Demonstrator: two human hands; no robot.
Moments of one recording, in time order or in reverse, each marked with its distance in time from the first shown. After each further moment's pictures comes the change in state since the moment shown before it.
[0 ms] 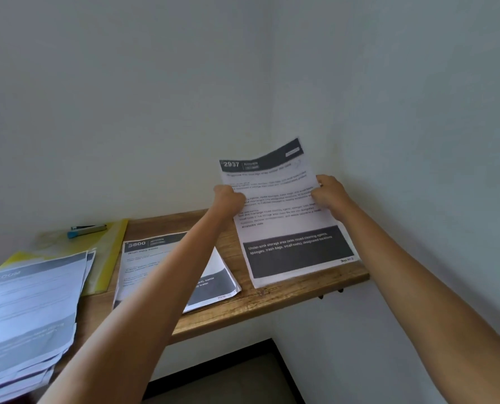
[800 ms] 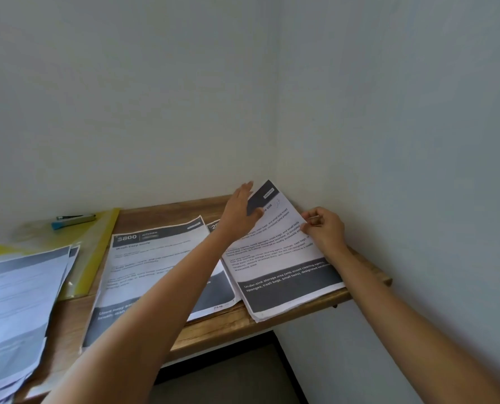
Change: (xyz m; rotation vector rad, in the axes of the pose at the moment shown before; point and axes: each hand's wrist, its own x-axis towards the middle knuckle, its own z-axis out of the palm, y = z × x) left_hand 0.042 -0.070 0.028 0.514 -0.057 0.438; right_hand -0.026 0.071 0.076 0.189 0.103 0.002
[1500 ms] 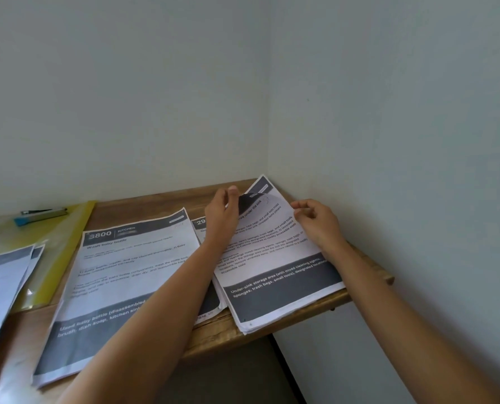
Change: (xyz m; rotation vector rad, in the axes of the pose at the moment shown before) left_hand 0.012 -0.028 0.041 -0.415 0.345 -0.154; right_hand 0.009 0.003 0.003 0.037 -0.093 0.050
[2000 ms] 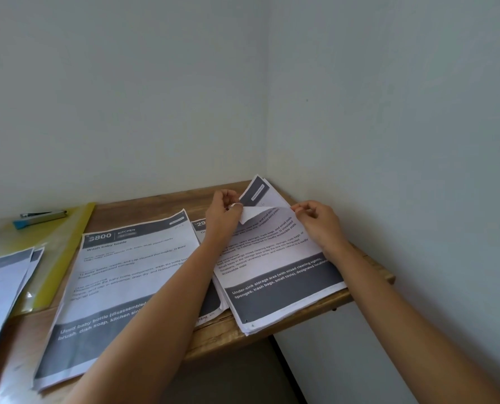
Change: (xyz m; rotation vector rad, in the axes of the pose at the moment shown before) left_hand 0.001 -0.004 -0.003 -0.154 -0.072 -0.119; right_hand -0.002 -0.002 -0.001 -0.019 0.022 0.013
